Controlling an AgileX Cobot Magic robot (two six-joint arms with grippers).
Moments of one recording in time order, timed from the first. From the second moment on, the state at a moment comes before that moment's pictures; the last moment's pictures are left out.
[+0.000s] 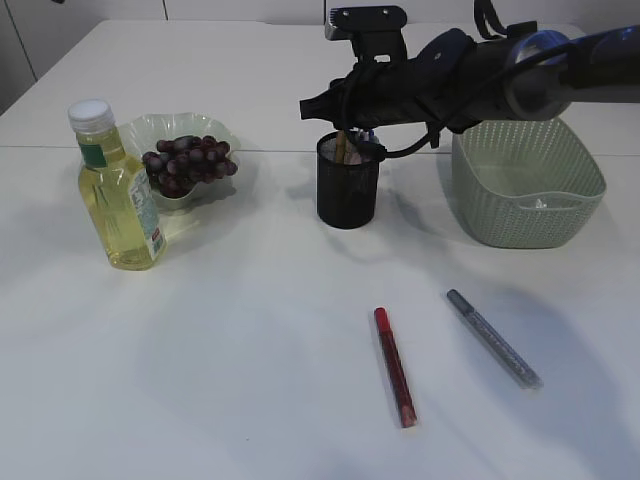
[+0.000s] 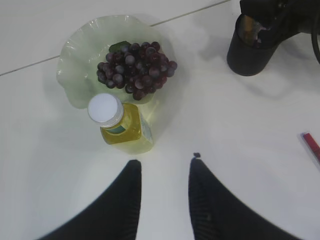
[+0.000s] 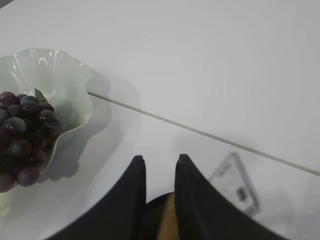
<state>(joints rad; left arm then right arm) -0.55 1.49 -1.69 0.25 1.20 -0.23 0.37 2.23 -1.74 0.83 0.11 -0.80</state>
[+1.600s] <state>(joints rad) -0.55 1.49 -1.69 0.29 1.20 -0.23 0.29 1.99 -1.74 0.36 1.07 -0.39</state>
